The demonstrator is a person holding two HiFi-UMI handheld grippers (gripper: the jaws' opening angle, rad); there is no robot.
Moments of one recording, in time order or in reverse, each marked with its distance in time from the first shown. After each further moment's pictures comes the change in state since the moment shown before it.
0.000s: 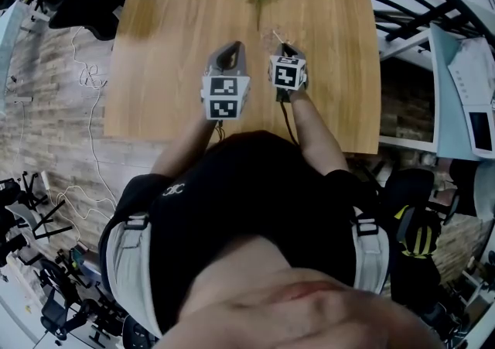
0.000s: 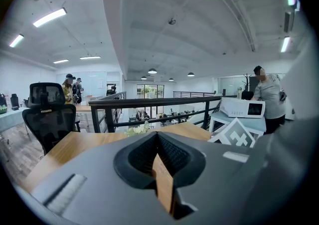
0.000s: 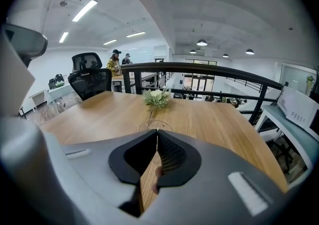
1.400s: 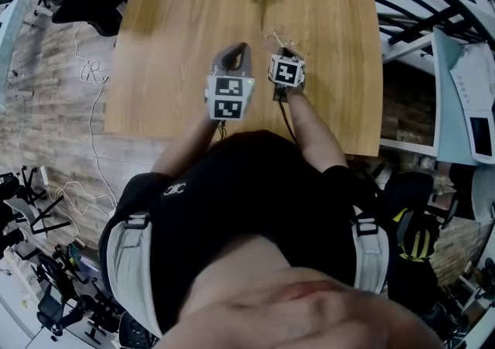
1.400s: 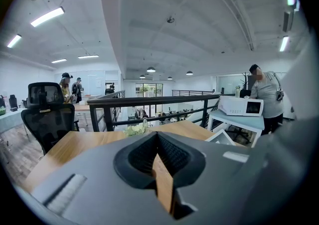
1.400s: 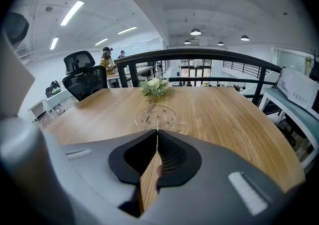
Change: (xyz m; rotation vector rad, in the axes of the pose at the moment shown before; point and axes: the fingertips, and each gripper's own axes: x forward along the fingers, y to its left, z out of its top) left arm -0.002 -0.005 -0.007 0.007 0.016 -0.016; right arm 0.033 0.006 -0.044 0.130 0.102 0.022
